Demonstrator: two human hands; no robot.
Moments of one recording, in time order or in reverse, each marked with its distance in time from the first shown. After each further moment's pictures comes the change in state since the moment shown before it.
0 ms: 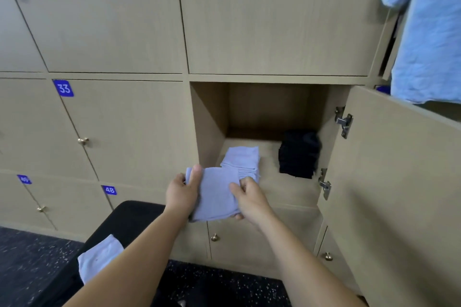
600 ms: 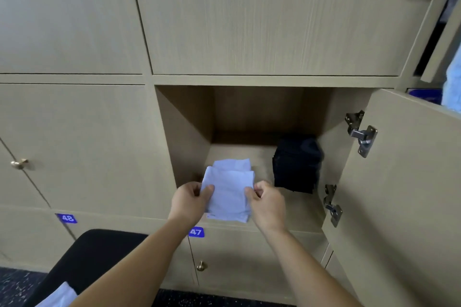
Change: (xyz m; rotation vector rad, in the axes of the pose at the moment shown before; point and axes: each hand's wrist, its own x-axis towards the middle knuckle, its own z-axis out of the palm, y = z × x) left_hand 0.096 -0.003 0.081 0.192 -0.218 0.077; right_hand 0.112 0.031 -0.041 -0.339 0.421 -0.084
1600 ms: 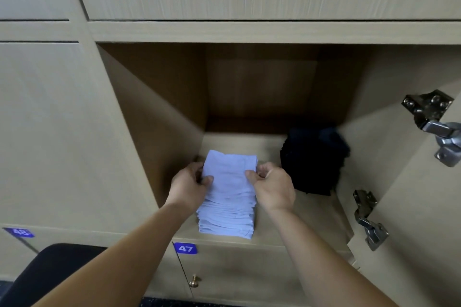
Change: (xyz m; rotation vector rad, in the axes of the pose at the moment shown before) left_hand 0.116 -0.026 0.041 0.142 -0.073 0.079; right_hand 0.106 0.027 0.048 -0.148 0.020 0.113
